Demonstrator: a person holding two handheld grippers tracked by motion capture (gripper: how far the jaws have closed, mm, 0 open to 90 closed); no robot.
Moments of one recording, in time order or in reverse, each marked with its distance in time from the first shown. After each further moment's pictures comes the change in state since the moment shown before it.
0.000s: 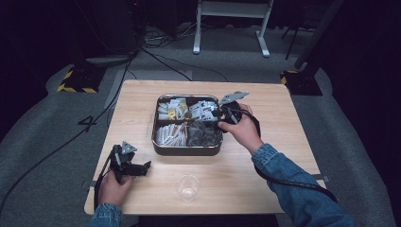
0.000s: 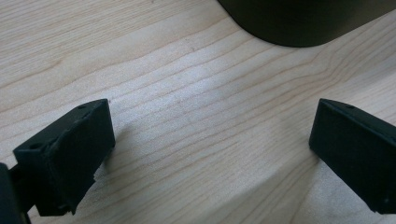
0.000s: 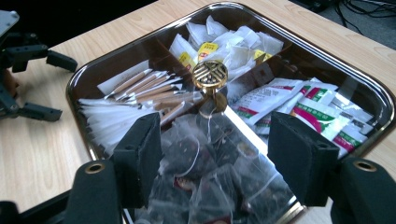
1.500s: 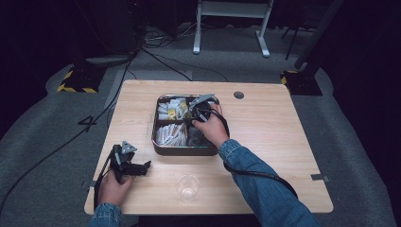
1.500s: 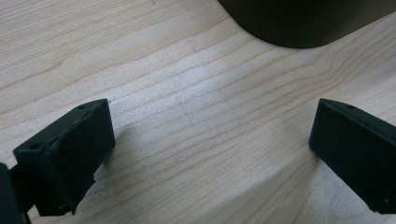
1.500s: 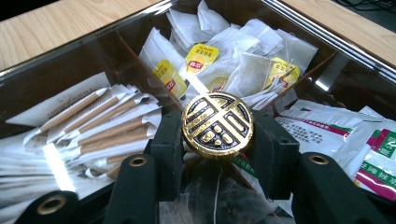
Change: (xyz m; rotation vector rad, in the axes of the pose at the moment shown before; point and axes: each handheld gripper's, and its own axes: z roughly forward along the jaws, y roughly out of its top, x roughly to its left) left arm 0.000 0.000 0.001 0.000 -0.003 -0.008; right arm 0.010 0.016 0.100 0.059 -0.091 -0.024
